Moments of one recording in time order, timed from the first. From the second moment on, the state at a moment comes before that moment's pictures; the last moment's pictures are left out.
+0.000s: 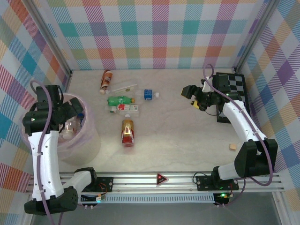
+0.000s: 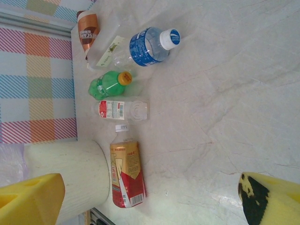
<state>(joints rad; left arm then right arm) 0.16 1.04 1.53 -1.31 -0.17 -0.35 0.12 1.41 1.20 -0.63 -0.66 0.60</state>
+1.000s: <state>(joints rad) -0.73 1.47 1.51 -1.18 -0.41 -0.58 0.12 1.41 1.21 -0.70 -0.62 0.57</state>
